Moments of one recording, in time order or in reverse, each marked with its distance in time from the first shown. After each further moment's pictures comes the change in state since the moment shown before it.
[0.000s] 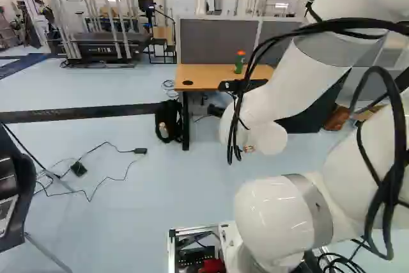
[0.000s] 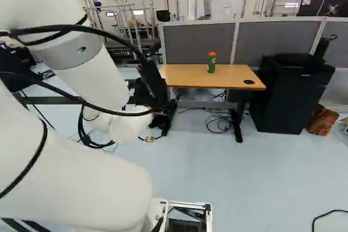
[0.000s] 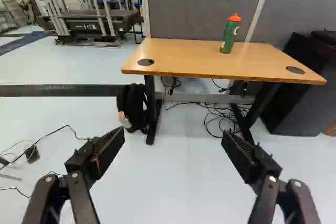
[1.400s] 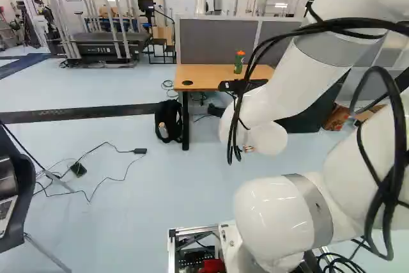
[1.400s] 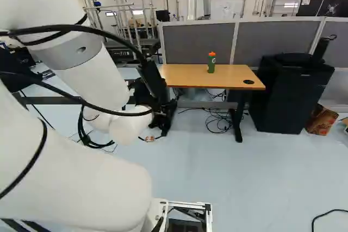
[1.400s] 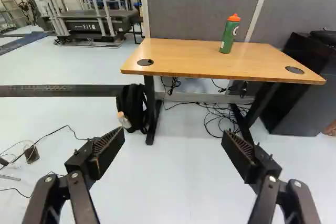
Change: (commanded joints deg) arm 0.0 0.0 0.0 0.0 0.0 0.0
